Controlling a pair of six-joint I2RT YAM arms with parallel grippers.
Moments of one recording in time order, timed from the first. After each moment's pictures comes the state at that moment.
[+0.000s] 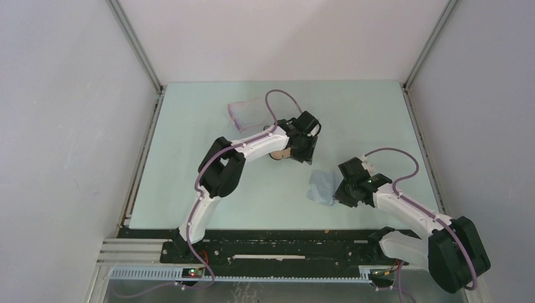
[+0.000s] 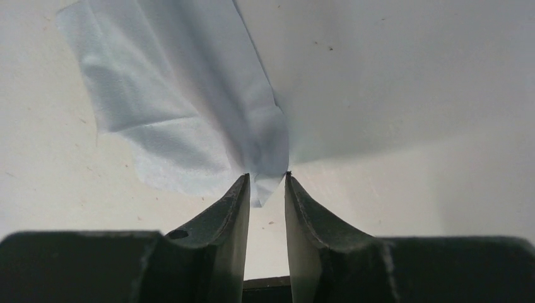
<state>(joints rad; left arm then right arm) -0.82 2.26 1.85 -0.66 0.08 -0.49 0.48 1.11 0.53 -0.58 0.13 0.99</state>
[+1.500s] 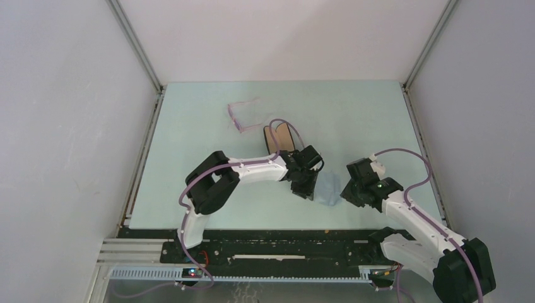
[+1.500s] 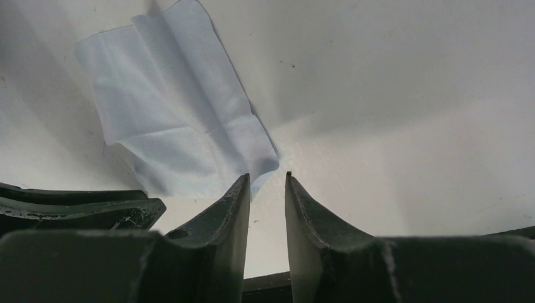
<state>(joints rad) -1.01 2.04 1.42 -0.51 0.15 -0.69 0.43 0.95 0.53 -0.68 0.20 0.96</state>
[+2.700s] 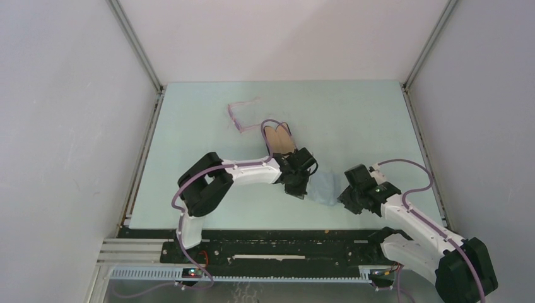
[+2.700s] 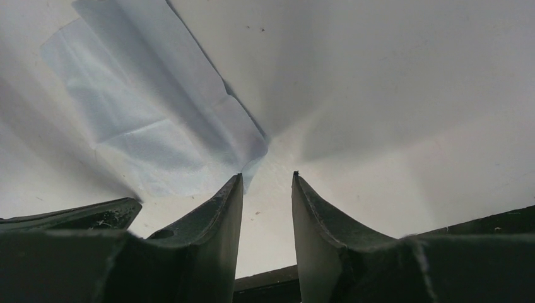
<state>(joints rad) -1.00 1.97 1.32 -0.47 0.06 -0.73 0.47 0.94 0.47 -0.69 0.19 1.16</state>
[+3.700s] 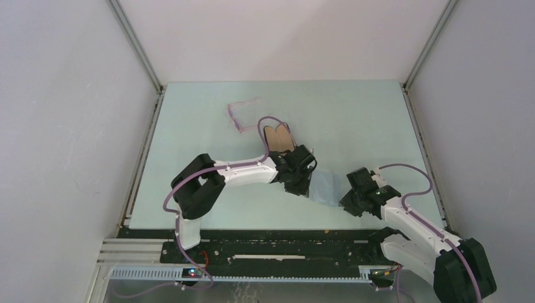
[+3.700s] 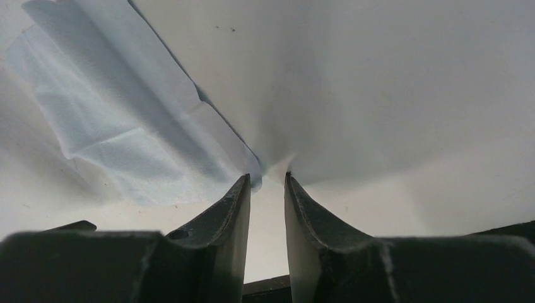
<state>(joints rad) -1.00 1.90 1.31 -0.48 0.07 -0.72 0.43 0.94 0.41 -0.63 0.14 1.16</state>
